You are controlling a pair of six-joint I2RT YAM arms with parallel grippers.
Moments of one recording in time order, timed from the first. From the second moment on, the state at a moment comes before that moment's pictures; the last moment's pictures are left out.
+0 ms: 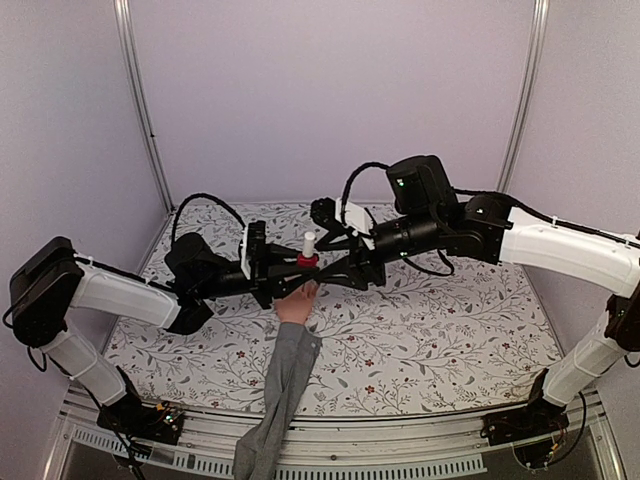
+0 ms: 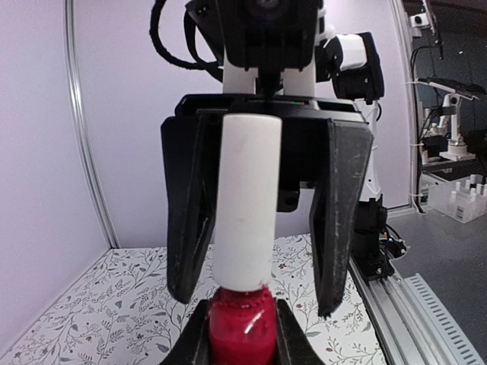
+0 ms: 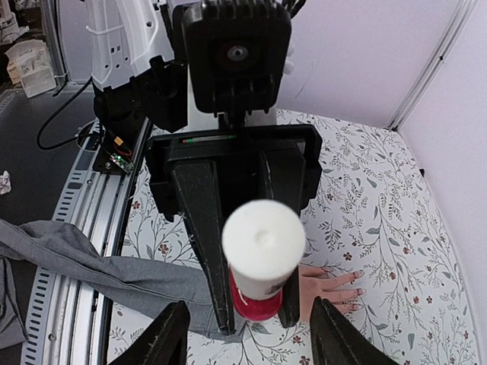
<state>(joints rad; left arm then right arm) -0.79 1.55 0.62 1.21 0.68 -0.01 0.98 1.53 1.39 -0.36 -0.42 -0.43</state>
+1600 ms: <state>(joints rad) -0.79 1.63 0.69 1.18 0.81 -0.07 0.94 1.51 1.39 -0.27 -0.63 -0.44</state>
